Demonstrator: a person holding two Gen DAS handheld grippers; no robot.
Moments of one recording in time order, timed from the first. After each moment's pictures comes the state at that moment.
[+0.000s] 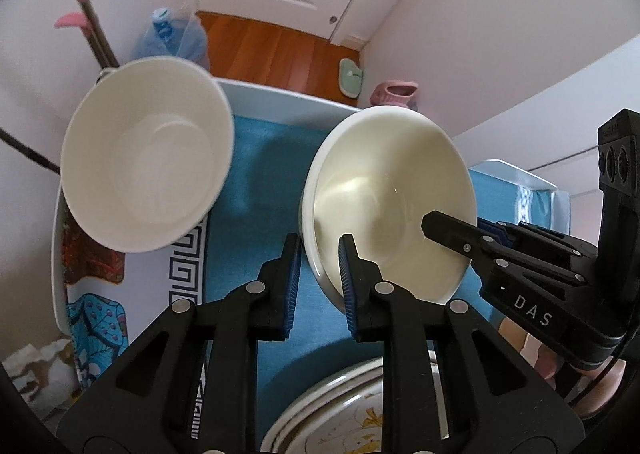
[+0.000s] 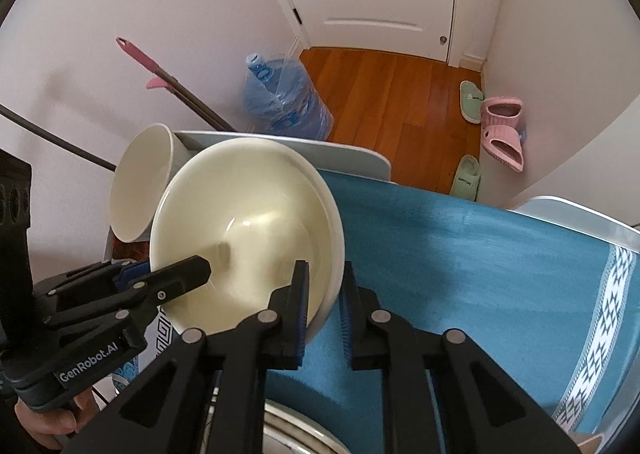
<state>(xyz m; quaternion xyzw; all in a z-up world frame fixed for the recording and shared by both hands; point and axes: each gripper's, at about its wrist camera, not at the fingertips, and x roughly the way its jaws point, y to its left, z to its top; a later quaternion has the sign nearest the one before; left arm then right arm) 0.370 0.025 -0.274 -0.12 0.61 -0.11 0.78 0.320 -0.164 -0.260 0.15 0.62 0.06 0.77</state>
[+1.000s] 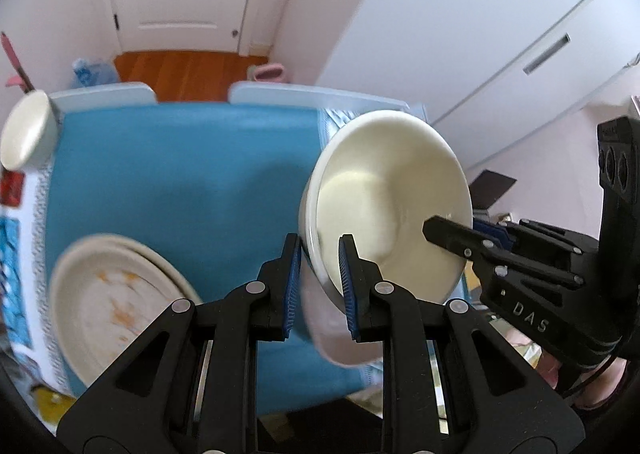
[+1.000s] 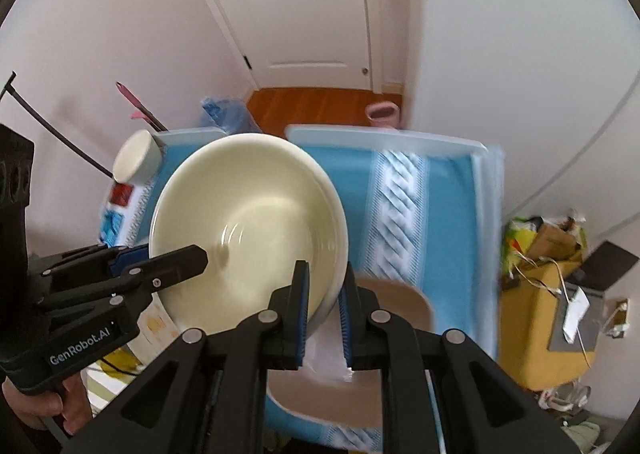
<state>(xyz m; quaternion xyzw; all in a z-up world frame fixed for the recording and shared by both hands) 0.217 -0.216 -0.185 -0.08 0.57 -0.20 0.79 0.093 -0.338 -0.158 0.13 0.58 -0.02 0.80</state>
